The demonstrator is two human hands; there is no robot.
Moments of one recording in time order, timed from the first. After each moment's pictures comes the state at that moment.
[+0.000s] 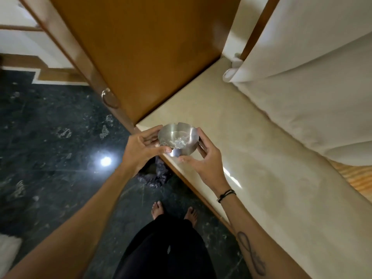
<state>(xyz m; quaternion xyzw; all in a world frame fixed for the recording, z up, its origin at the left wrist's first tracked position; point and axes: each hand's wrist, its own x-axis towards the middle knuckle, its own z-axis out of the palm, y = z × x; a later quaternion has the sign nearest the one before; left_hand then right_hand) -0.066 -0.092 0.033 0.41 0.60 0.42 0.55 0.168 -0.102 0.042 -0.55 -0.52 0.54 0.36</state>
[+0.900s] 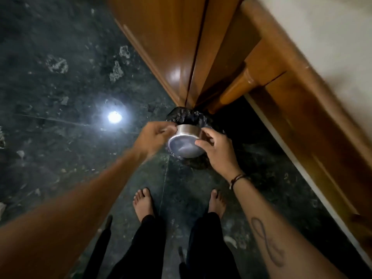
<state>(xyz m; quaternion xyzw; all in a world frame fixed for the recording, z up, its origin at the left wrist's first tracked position) -0.244 -0.122 -0.384 0.40 0.69 0.24 0.56 -0.022 -0.098 -0.364 -0.62 -0.60 0.49 0.11</state>
